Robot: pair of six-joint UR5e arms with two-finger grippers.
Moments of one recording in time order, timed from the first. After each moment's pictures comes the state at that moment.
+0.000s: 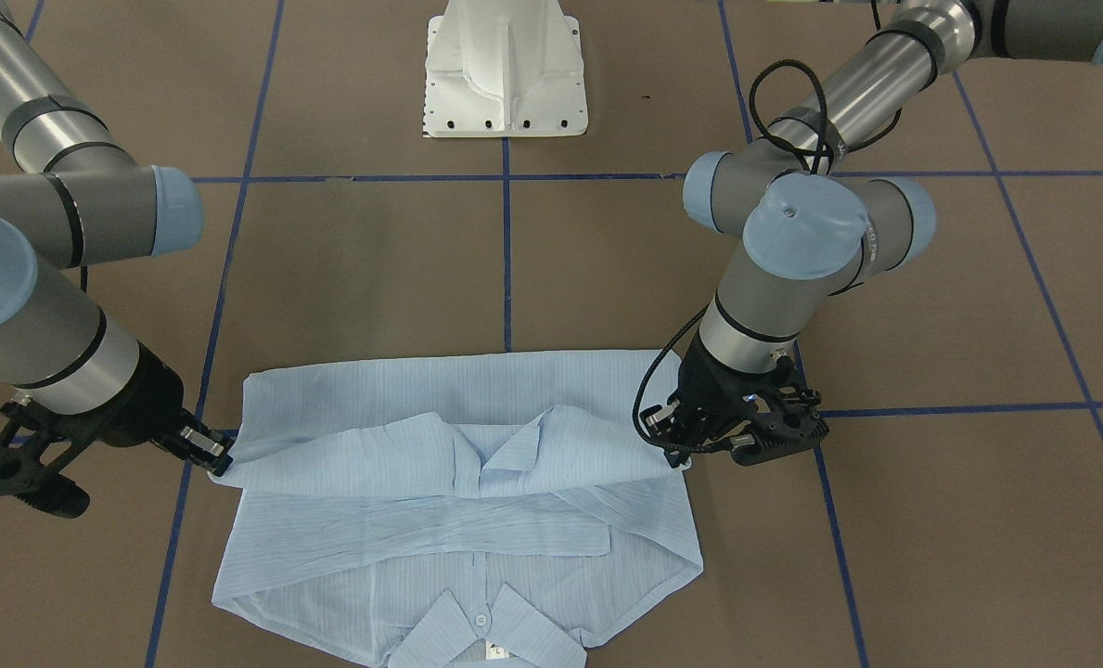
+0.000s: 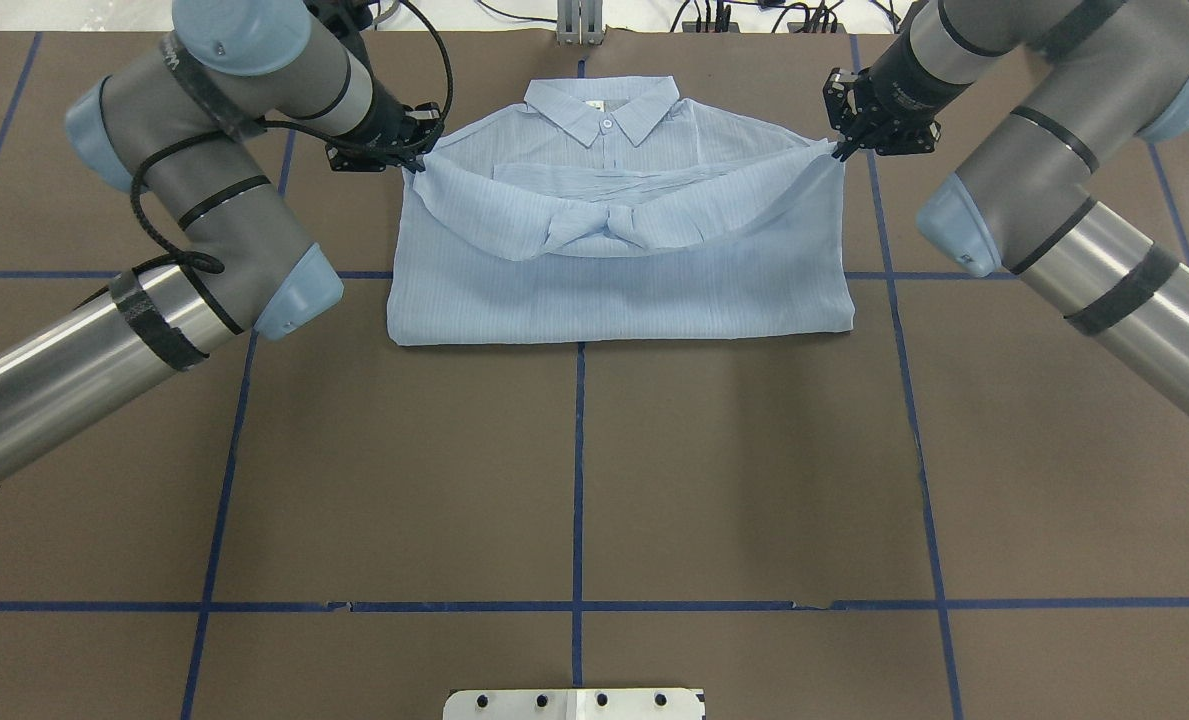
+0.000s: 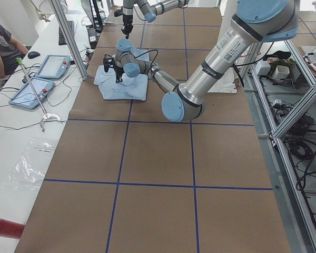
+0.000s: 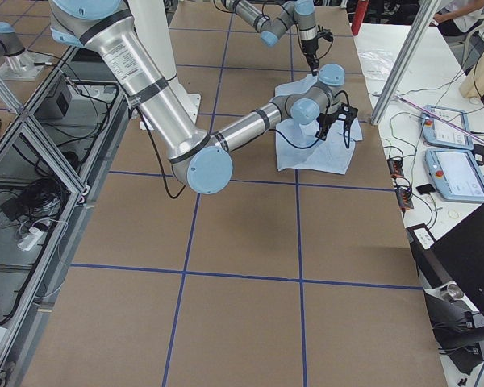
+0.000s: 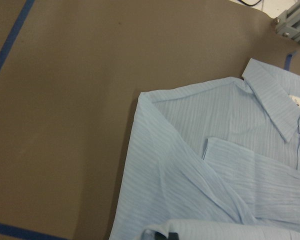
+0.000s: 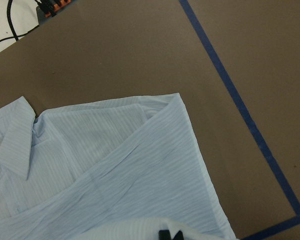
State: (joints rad) left arm -0.85 -2.36 -1.28 -2.03 -1.95 -1.35; right arm 1.02 -0.91 1.39 -1.32 2.18 1.34
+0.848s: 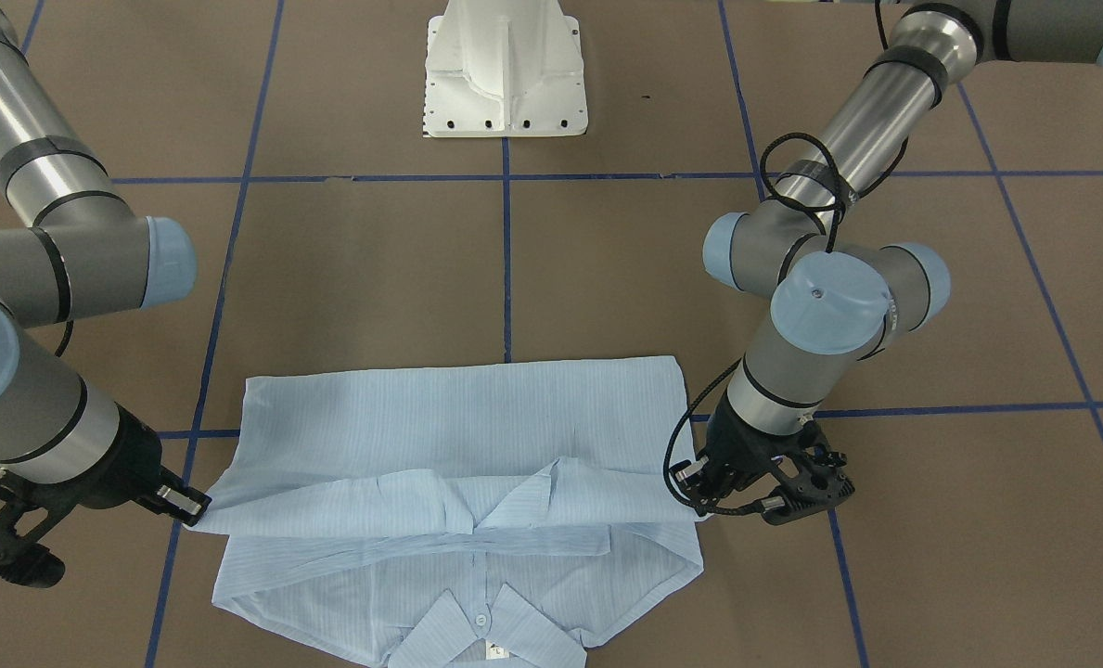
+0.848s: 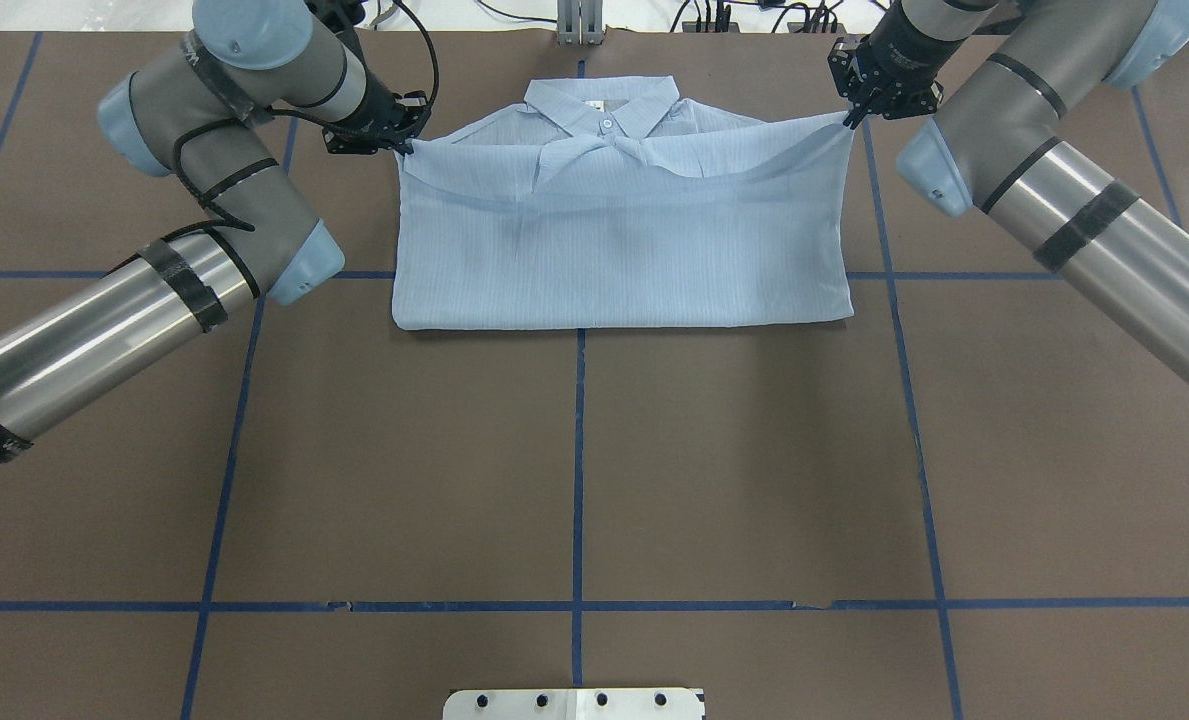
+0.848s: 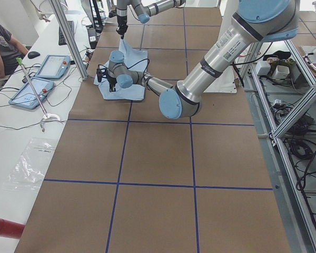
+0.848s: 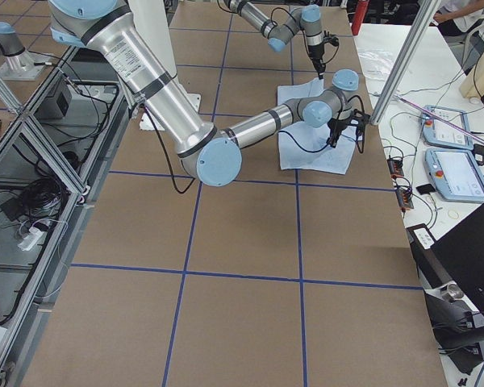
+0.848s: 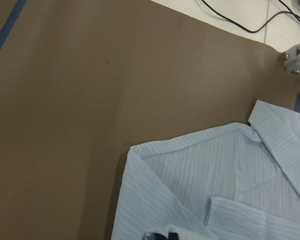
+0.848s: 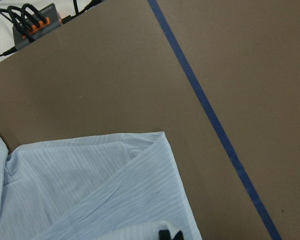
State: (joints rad) left arm -0.88 -2.38 -1.08 -2.19 -1.94 -1.33; right arm 1.05 -0.85 1.24 -1.32 2.18 1.27
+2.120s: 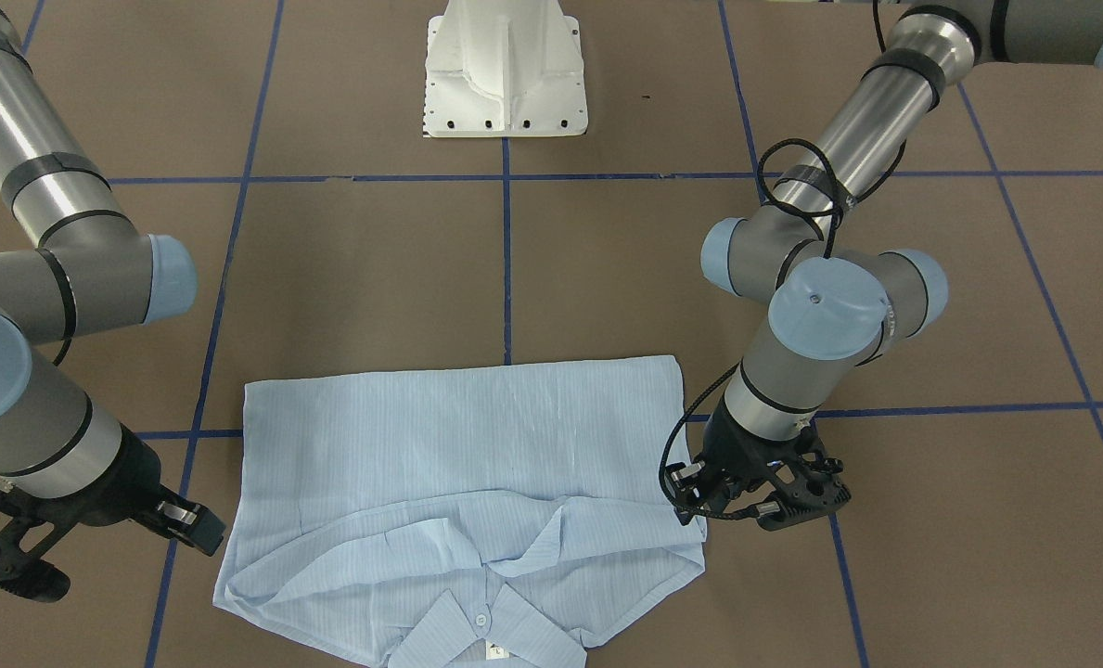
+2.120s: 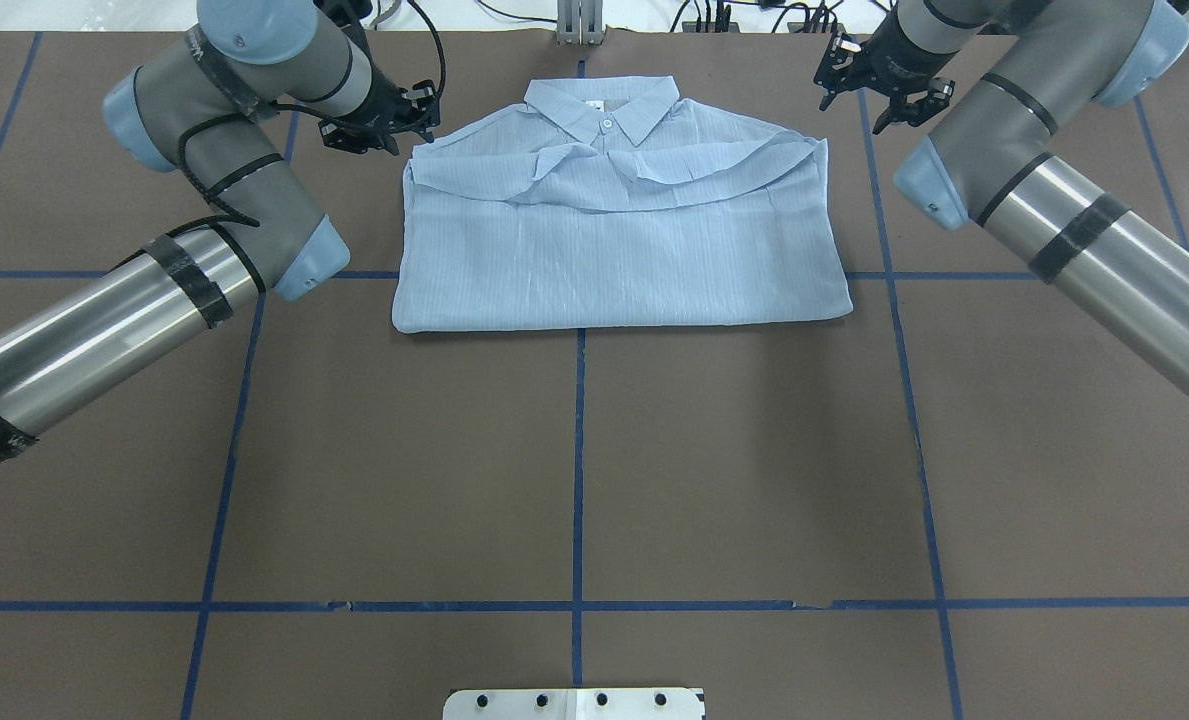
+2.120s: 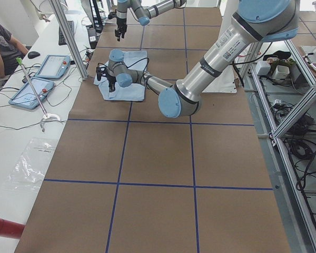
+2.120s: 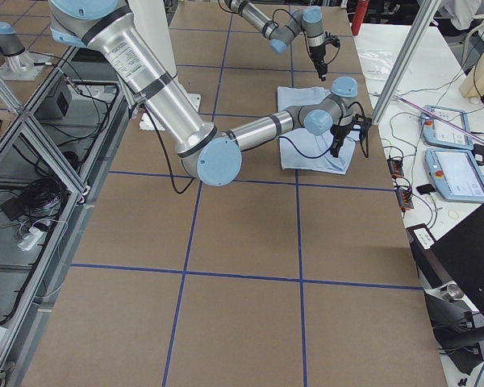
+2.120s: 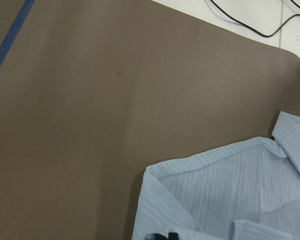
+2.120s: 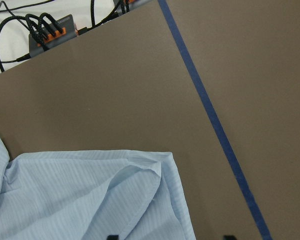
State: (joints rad) left arm -0.88 -2.39 -1.09 -2.19 -1.94 -1.31; right arm 1.04 -0.87 1.21 -1.20 2.12 1.23
